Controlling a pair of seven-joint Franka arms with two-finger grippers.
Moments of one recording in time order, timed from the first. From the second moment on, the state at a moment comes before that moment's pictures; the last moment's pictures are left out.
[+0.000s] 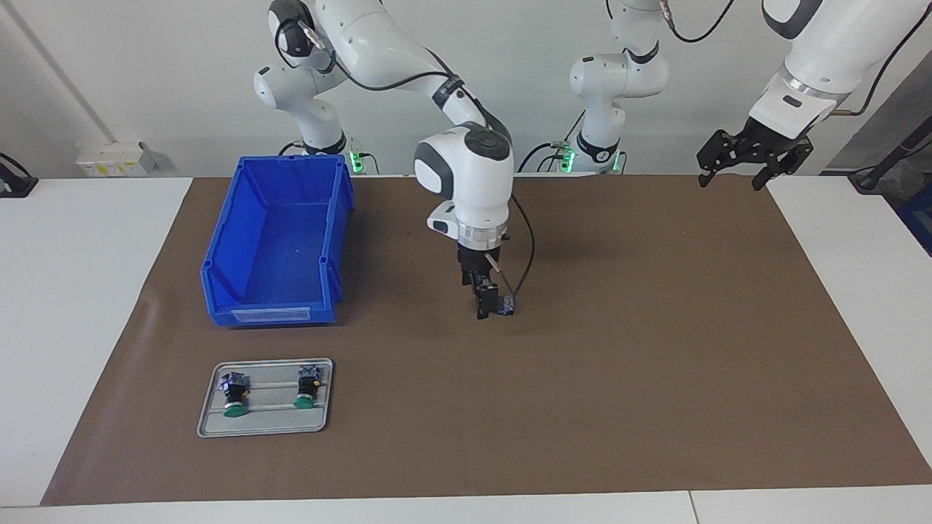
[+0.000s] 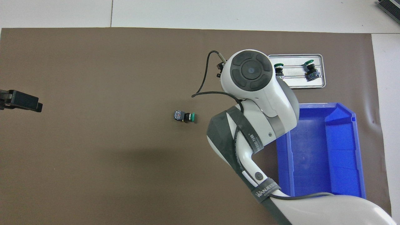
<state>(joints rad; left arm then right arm) -0.05 -0.01 0.02 -1.53 -0.03 1.48 0.11 0.51 0.33 -0.08 -1.54 -0.14 2.00 1.51</state>
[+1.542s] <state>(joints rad) -0.35 0.01 -0.04 -1.76 -0.12 1.87 1.02 0.02 0.03 -0.07 -1.57 -0.02 1.58 0.15</state>
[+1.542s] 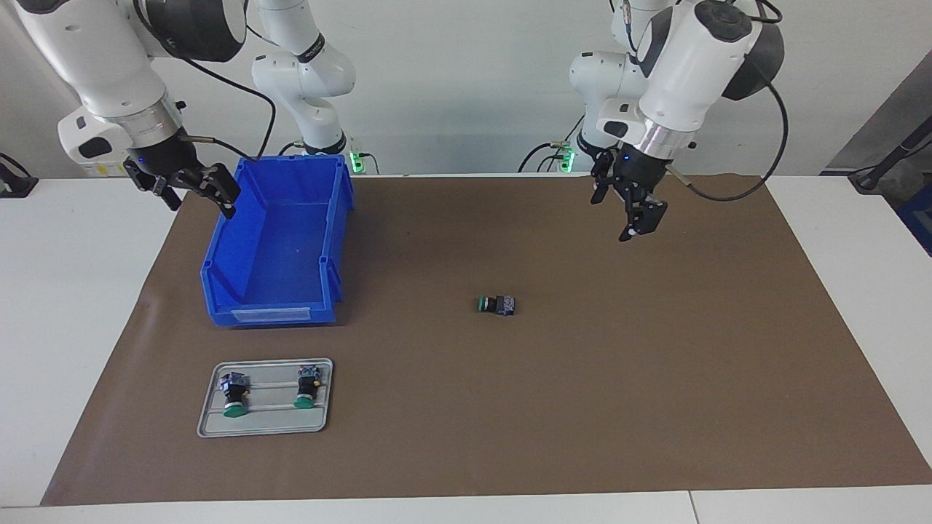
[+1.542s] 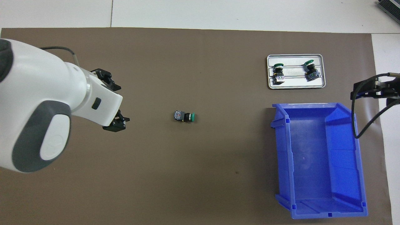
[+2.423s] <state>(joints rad) -0.57 0.36 -0.04 -1.77 -0.12 2.23 0.96 0.01 0.03 -0.08 -1.57 -0.02 1.58 0.15</state>
